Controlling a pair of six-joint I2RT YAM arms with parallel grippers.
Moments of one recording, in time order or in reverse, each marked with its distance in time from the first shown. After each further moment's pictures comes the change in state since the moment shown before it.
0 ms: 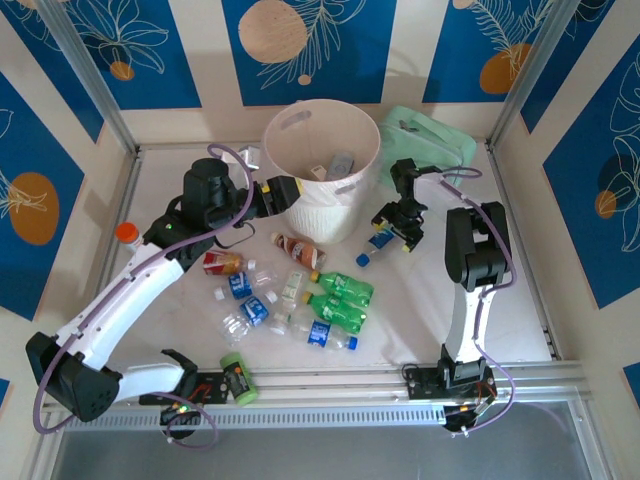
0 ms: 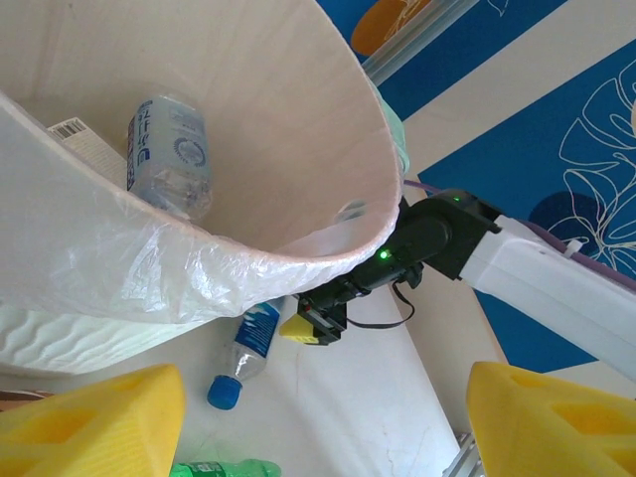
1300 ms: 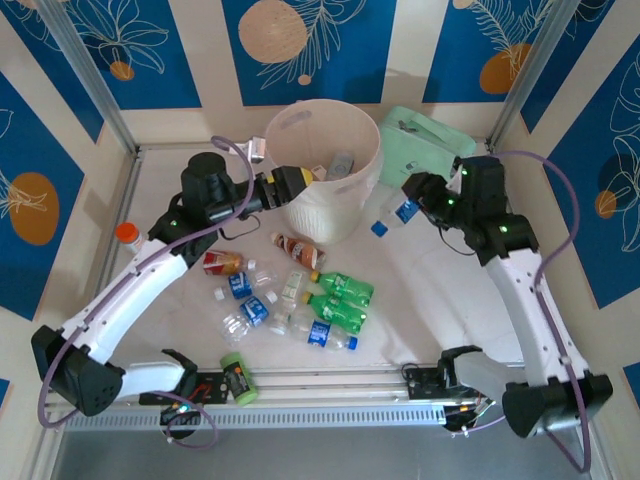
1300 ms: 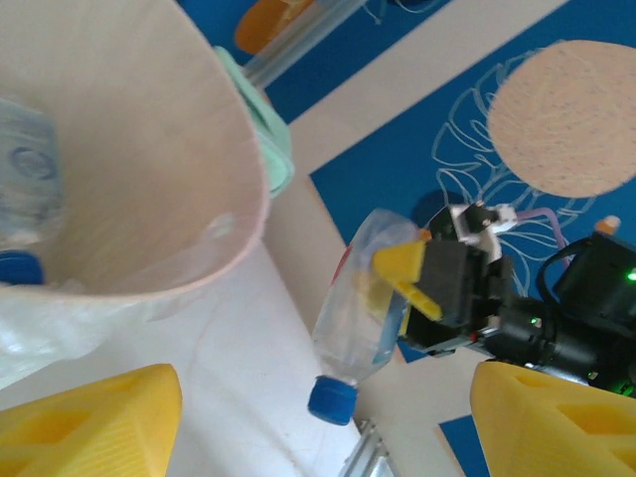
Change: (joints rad) left arm -0.017 0.041 0.002 0.217 0.197 -0.132; right arm -0.032 -0.970 -0.283 0.347 -0.188 -0.002
